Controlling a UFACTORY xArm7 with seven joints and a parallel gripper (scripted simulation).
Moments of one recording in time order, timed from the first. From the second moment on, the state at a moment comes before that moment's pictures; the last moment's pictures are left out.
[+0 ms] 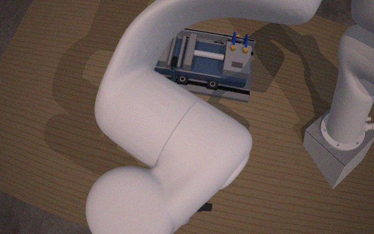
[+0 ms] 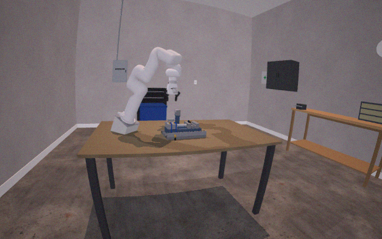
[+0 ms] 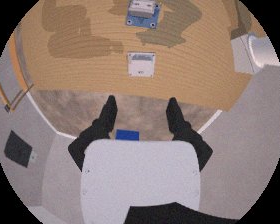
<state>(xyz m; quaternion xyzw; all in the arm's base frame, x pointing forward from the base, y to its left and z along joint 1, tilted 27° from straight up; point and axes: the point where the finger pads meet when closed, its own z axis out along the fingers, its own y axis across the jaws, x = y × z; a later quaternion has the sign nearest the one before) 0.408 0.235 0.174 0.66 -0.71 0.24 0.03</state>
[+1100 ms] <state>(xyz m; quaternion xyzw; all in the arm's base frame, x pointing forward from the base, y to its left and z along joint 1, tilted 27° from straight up) 0.422 0.215 0.126 0.66 -0.71 0.24 0.03</state>
